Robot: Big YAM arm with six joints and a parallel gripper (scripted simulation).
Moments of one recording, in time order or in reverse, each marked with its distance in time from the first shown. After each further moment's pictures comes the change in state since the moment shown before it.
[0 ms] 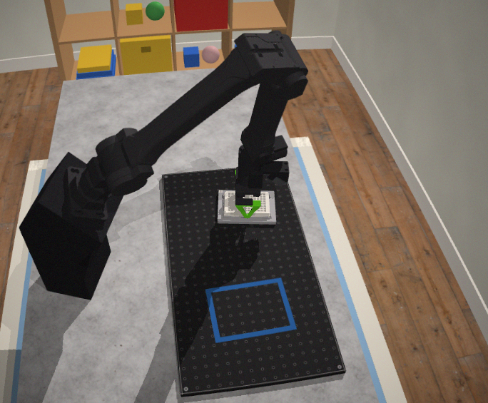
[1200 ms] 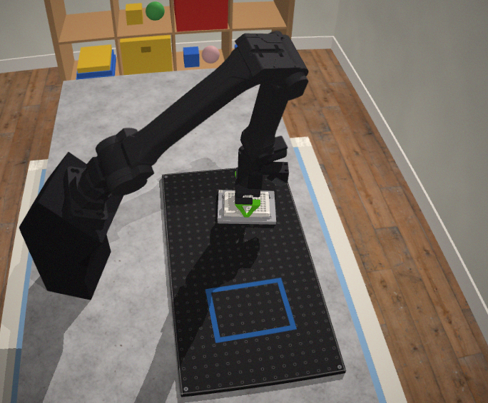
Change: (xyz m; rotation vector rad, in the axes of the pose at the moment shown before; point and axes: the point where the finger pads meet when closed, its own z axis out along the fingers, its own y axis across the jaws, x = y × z) arm 0.001 0.000 0.002 0.001 0.003 0.000
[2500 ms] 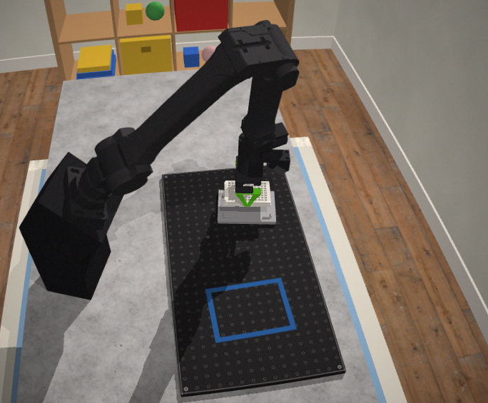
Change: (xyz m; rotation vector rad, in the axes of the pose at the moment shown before) arm 0.000 0.001 -0.042 -0.005 -0.001 -0.006
